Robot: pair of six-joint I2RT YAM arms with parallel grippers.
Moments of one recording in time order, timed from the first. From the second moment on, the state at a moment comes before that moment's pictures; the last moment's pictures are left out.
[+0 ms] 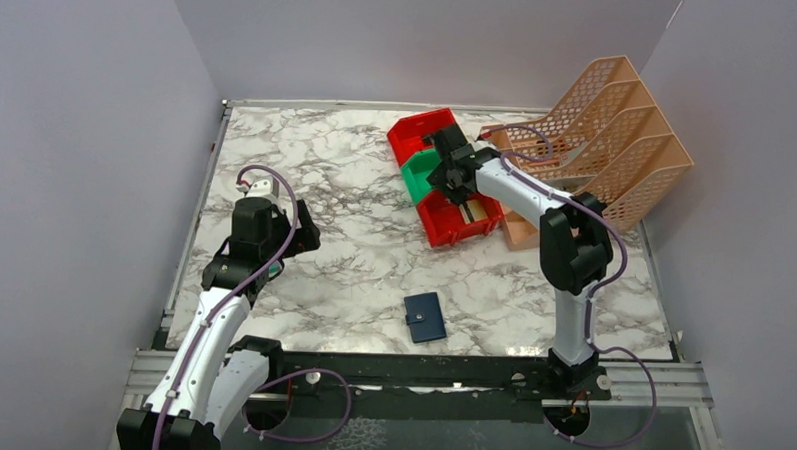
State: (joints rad) left arm -0.13 0.79 0.63 -0.46 0.01 -0.37; right arm 0.56 2.04 1.63 -0.62 0.33 1.15
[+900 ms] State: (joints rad) left arm -0.13 0.80 0.63 -0.46 0.01 -0.37; right arm 0.68 1.86 1.37 -0.53 0.28 0.90
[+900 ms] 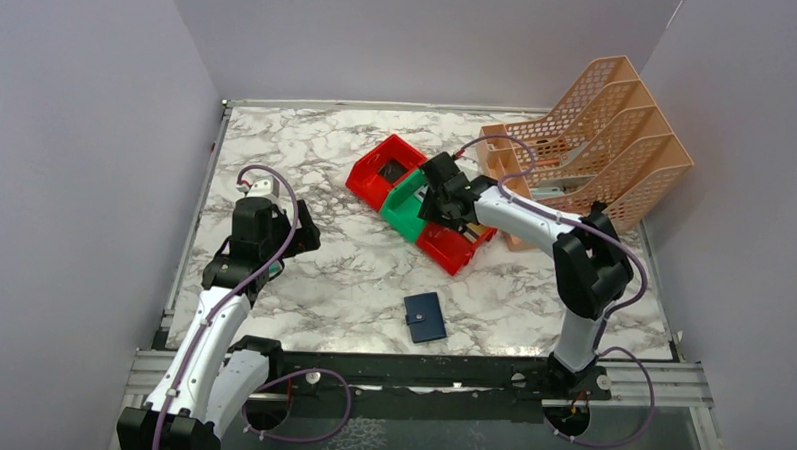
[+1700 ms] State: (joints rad) left arm -0.13 0.80 0.63 -0.46 0.01 -0.37; right arm 0.79 1.67 1.07 -0.32 0.12 0.37
